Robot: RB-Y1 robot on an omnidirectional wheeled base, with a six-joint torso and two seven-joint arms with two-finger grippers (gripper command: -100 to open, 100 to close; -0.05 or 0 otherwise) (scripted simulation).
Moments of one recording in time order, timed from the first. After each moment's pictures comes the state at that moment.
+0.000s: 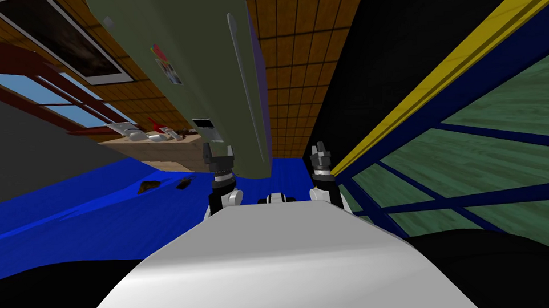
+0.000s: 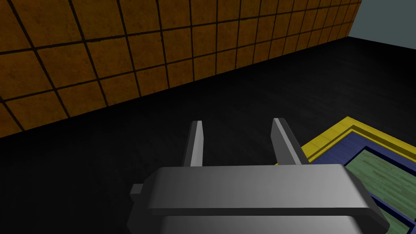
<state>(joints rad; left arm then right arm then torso) 0.41 0.05 -0.06 -2.26 0.10 -0.57 0.10 0.50 -0.02 0.07 -2.31 0.02 -0.37 0.03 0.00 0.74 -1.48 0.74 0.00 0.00</state>
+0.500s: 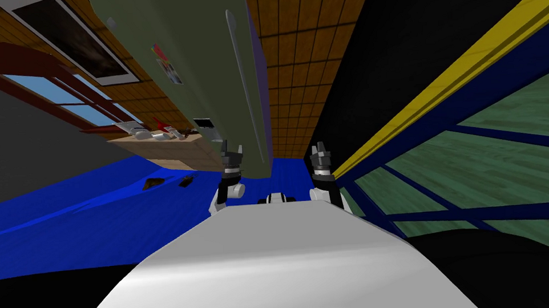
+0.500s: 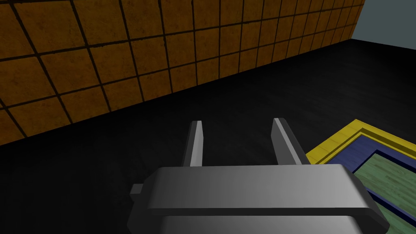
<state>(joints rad) 0.26 0.14 -0.07 -2.13 0.10 -0.47 0.17 0.50 -0.02 0.07 -2.31 0.02 -0.37 0.03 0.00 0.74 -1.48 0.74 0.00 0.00</state>
